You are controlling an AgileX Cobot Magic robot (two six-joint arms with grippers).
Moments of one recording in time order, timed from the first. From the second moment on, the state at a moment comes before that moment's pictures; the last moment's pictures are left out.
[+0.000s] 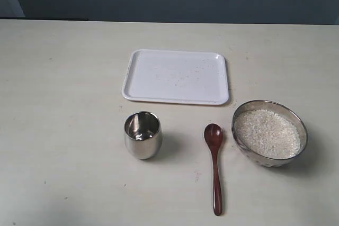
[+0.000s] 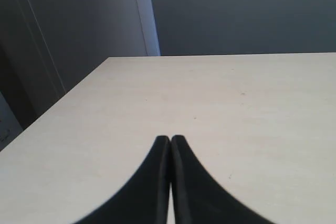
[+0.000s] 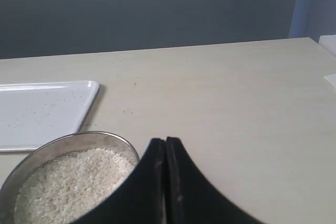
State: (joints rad) left arm 0.12 0.00 0.00 0.04 0.23 0.07; right arm 0.13 0.01 -0.01 0.02 0.32 0.07
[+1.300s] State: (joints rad) left arm 0.12 0.00 0.00 0.03 0.23 0.07; right arm 0.14 0.00 -0.06 0.63 0.03 0.44
